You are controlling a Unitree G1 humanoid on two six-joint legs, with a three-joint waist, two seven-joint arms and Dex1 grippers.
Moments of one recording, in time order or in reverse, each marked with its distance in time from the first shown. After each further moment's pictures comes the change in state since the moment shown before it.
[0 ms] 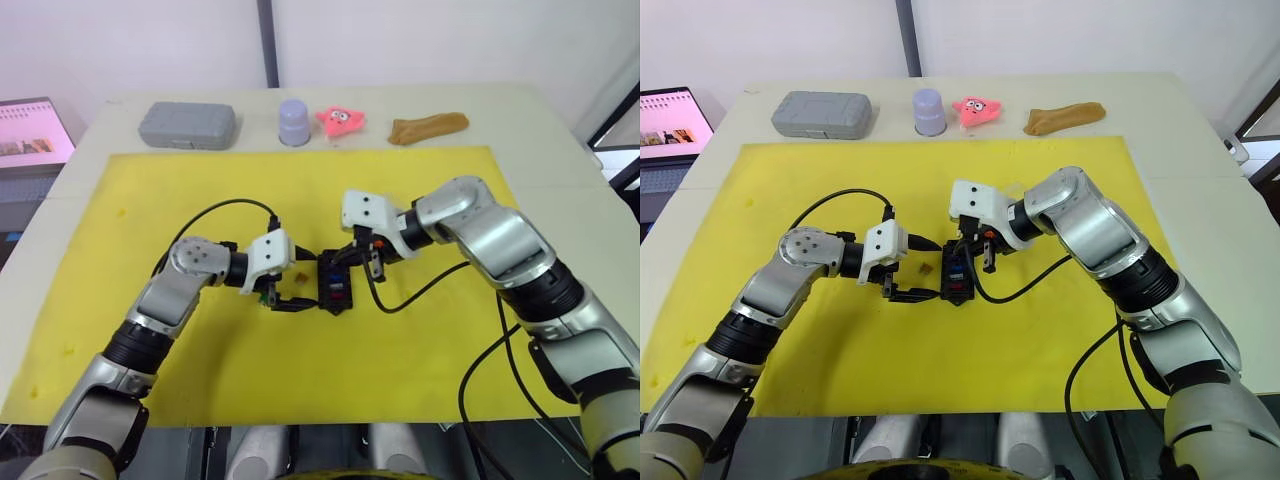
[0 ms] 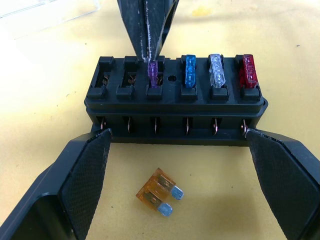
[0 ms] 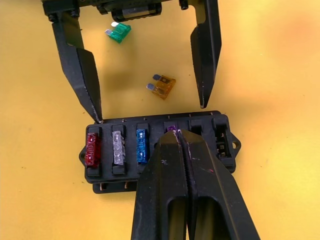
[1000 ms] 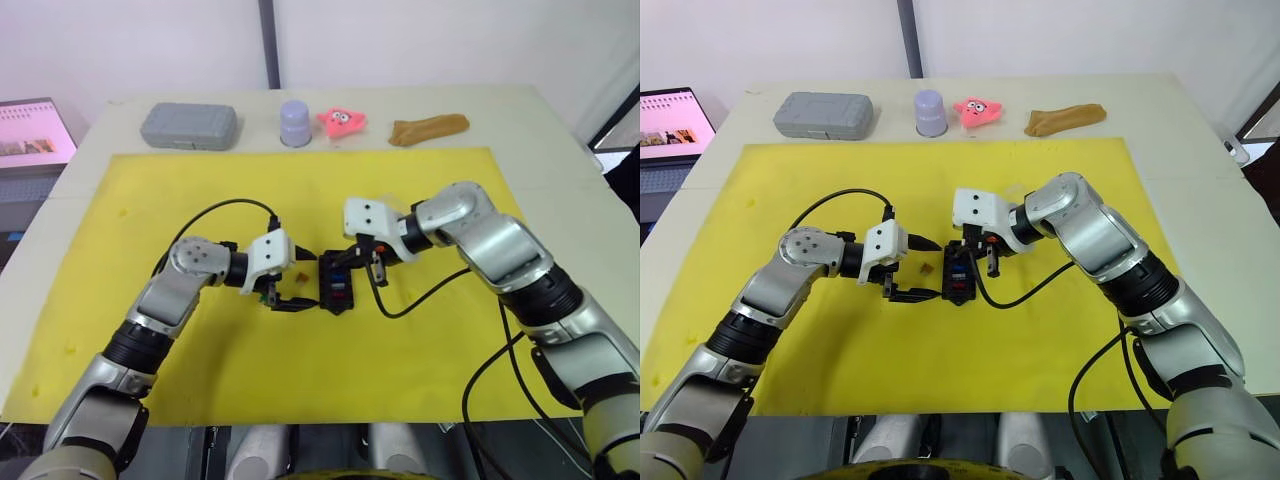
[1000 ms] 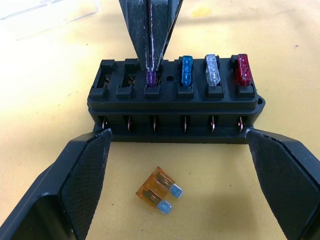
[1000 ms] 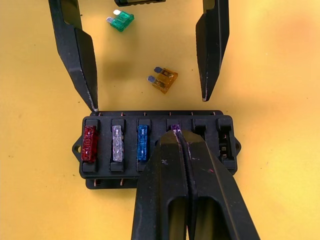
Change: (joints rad) left arm 0.000 0.000 0.000 0.000 0.000 0.000 0.000; right arm 0.032 -0.013 0.028 0.041 -0.043 -0.119 0.010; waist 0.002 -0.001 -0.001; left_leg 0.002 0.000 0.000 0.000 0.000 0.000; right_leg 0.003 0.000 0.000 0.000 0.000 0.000
